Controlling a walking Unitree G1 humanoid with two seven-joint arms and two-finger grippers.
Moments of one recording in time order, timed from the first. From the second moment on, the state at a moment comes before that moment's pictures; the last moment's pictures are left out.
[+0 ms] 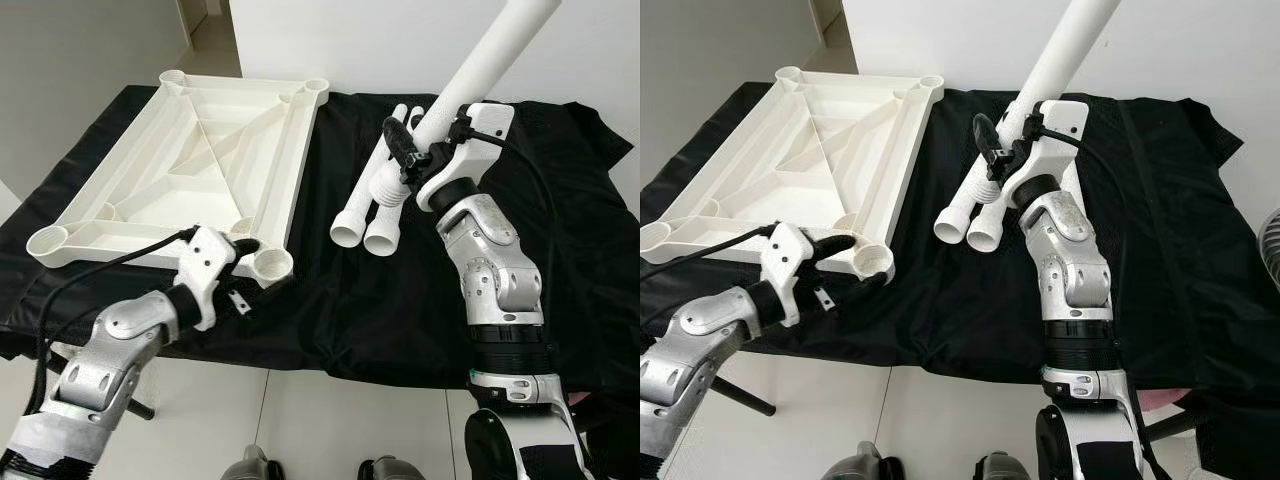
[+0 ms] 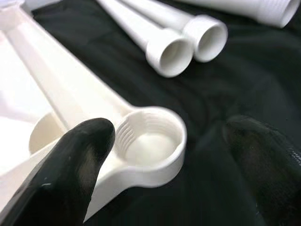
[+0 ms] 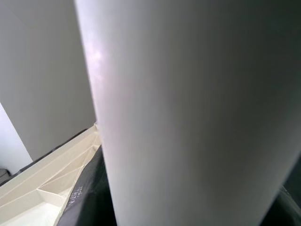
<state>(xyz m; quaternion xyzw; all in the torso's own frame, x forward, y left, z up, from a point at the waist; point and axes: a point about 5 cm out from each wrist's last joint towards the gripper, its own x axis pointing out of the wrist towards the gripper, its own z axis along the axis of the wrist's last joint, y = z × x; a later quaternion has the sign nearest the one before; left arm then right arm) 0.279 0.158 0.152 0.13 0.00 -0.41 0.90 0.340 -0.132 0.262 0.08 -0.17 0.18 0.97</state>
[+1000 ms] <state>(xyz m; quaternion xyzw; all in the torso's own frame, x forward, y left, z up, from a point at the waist) 0.324 0.205 0.124 0.27 0.07 -0.41 0.87 0.339 -0.136 0.265 0.08 -0.18 0.17 0.97</state>
